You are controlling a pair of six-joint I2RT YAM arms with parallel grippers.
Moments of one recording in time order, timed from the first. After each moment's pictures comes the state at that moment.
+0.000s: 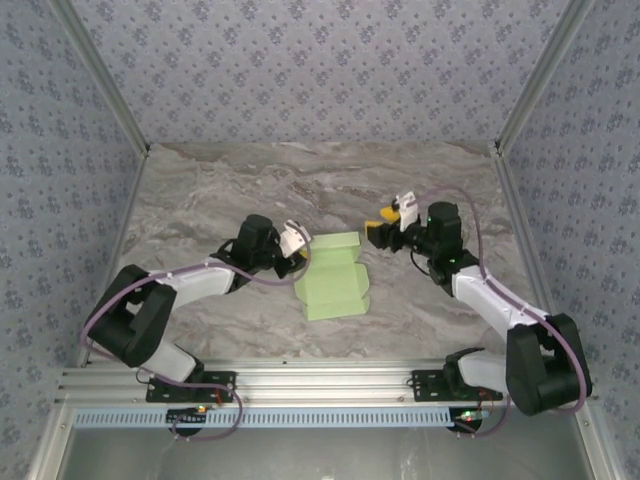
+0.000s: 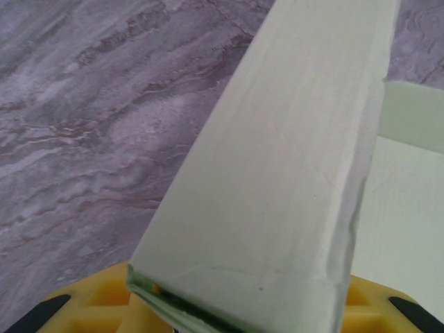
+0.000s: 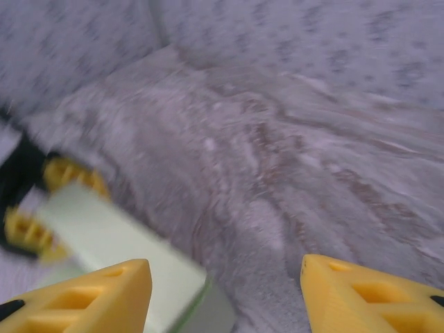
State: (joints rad) left arm -0.60 1.53 0.68 0.22 0.30 0.37; right arm 0.27 1.22 0.64 0.24 -0.45 0.05
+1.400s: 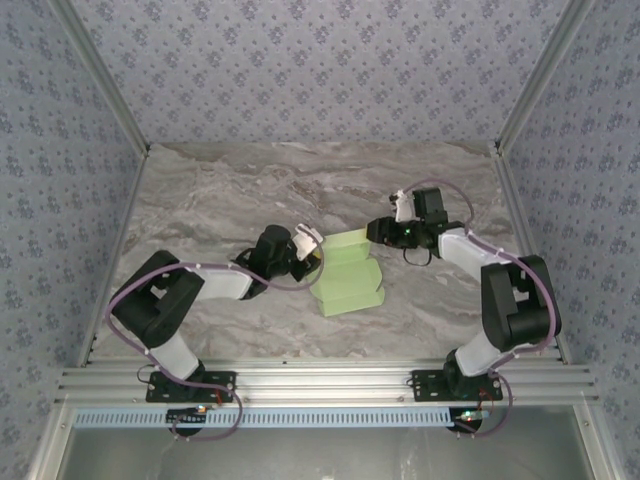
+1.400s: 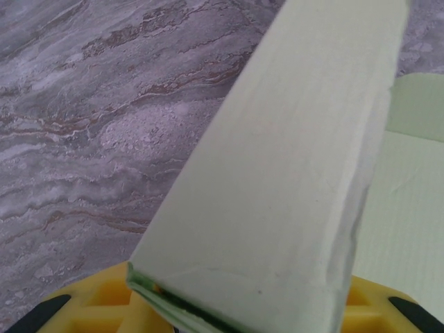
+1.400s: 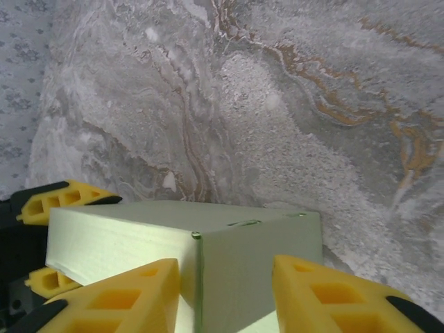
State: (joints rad) left arm -0.69 1.67 0.67 0.44 0.15 0.18; right arm 0.22 1.55 0.86 -0.15 -0.60 0.37
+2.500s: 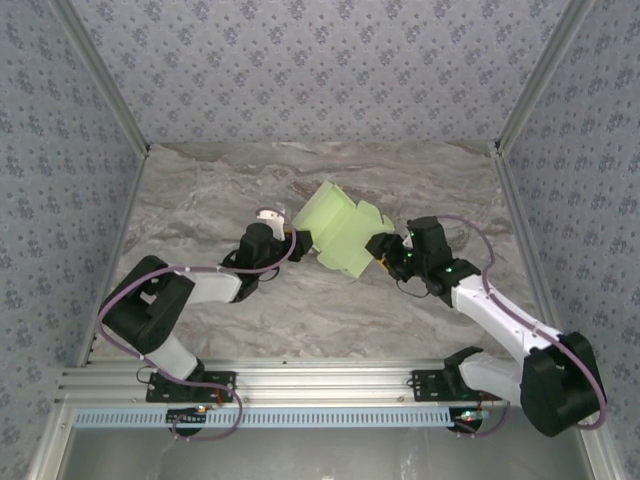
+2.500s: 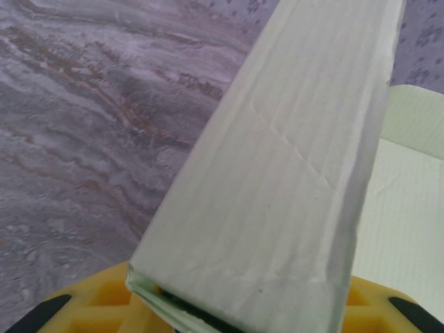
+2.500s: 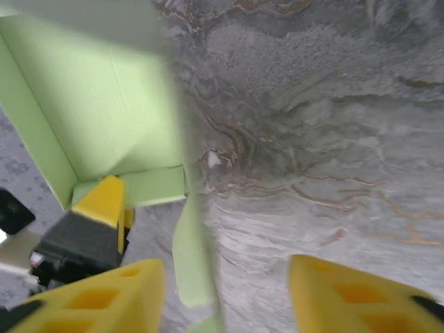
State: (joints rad) left arm -0.63 1.61 0.58 0.70 0.10 -0.58; right arm 0.42 1.14 0.63 -0.15 -0.32 1.11
